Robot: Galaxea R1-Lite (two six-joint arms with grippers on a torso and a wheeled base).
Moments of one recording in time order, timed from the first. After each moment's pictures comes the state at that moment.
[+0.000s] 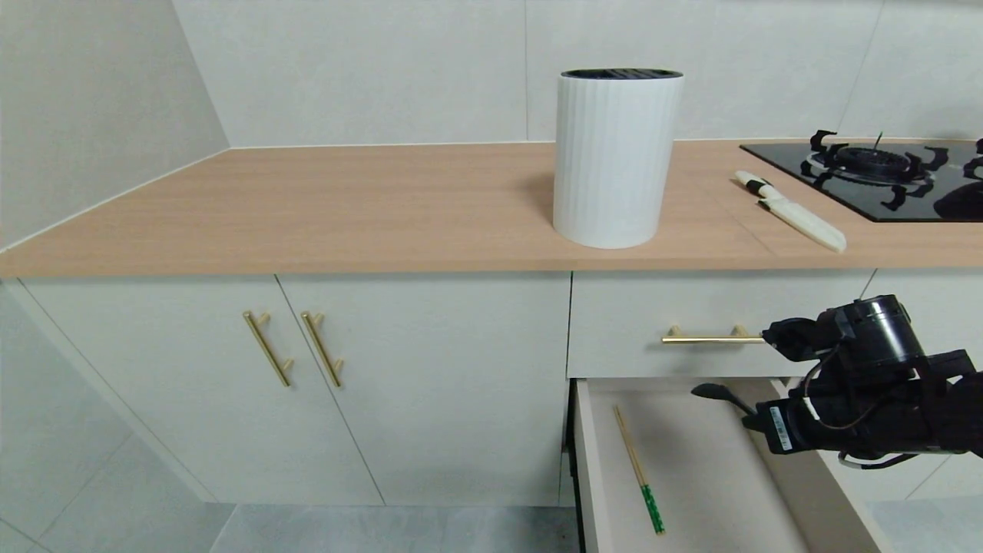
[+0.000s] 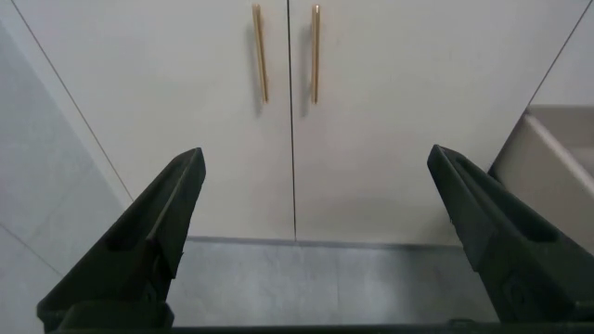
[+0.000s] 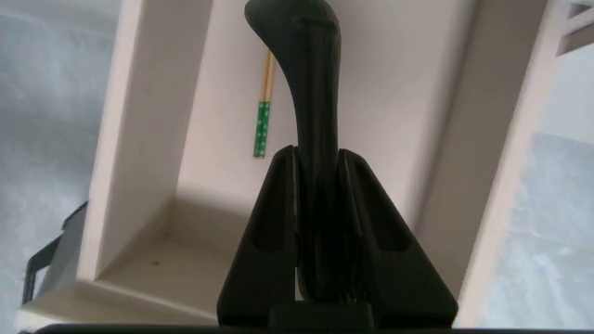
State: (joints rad) left arm -0.01 0.00 0.00 0.00 0.04 0.00; right arm 0.23 1.72 -0.70 -0.19 0.02 0.04
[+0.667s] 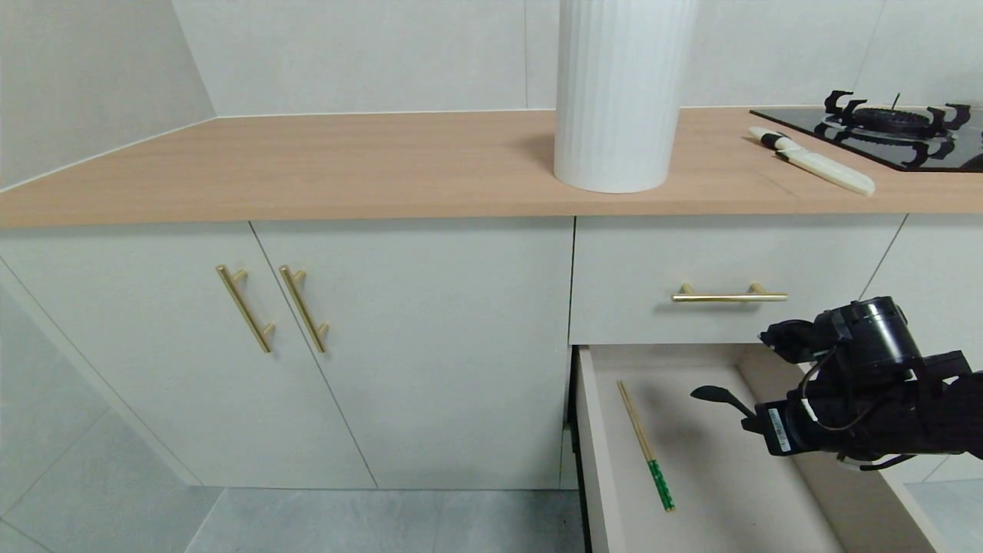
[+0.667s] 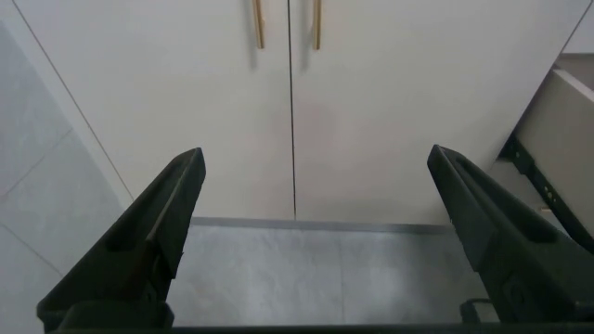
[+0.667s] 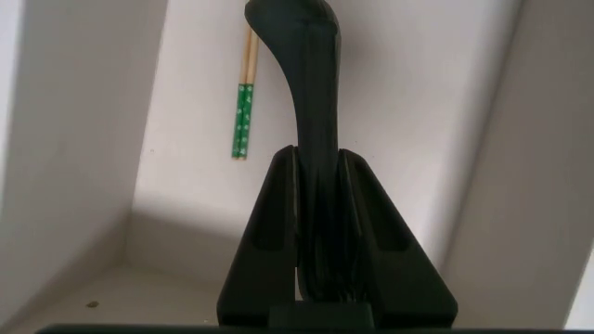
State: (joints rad) left arm -0.01 0.00 0.00 0.00 0.04 0.00; right arm 0.23 1.73 -0.70 -0.19 0.02 0.04
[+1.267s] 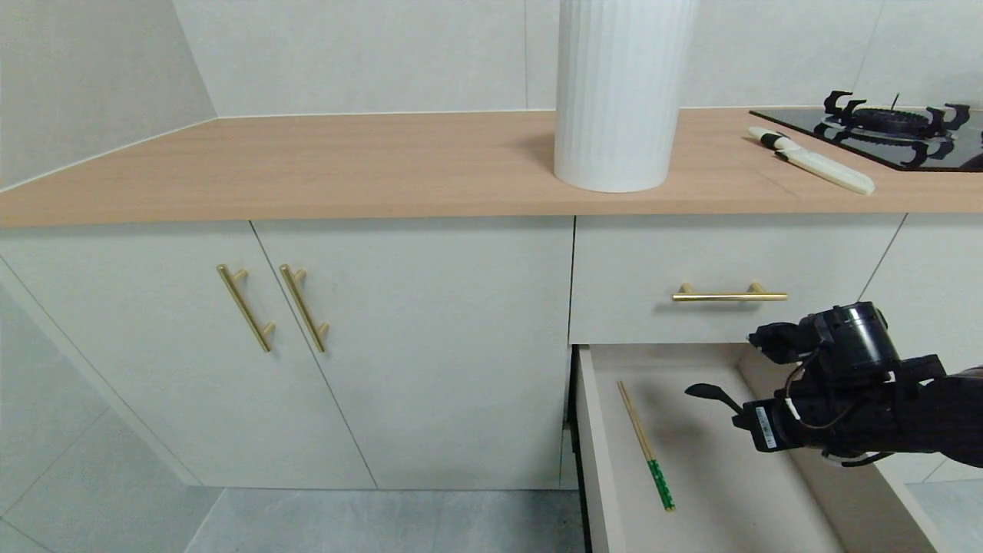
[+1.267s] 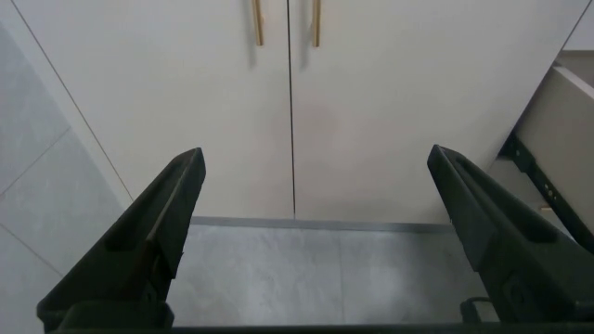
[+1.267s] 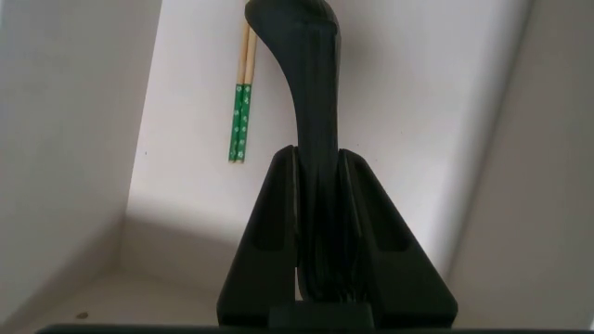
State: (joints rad) left arm -0.01 0.00 0.00 0.00 0.04 0.00; right arm 0.24 1.80 -0.70 -0.27 -0.01 0.04
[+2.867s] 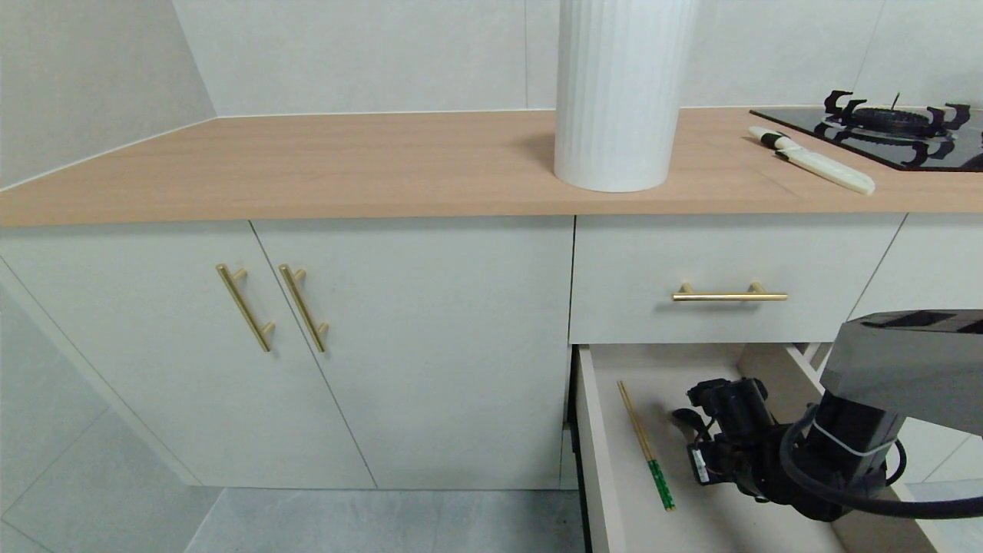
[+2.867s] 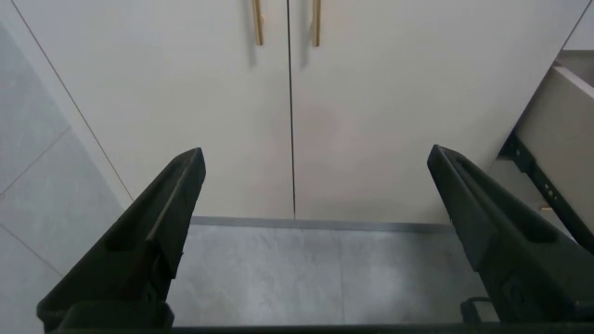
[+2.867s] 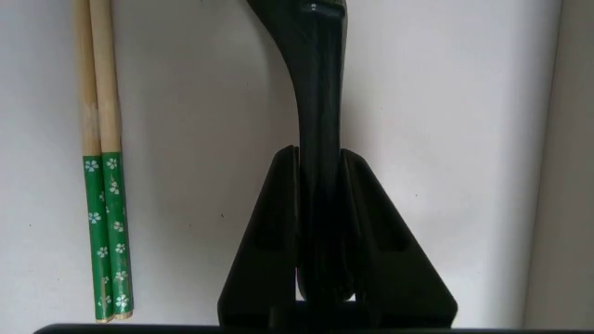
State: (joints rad) left arm -0.01 0.00 0.00 0.00 0.04 0.00; right arm 0.34 2.30 -0.68 -0.77 -0.35 0.10
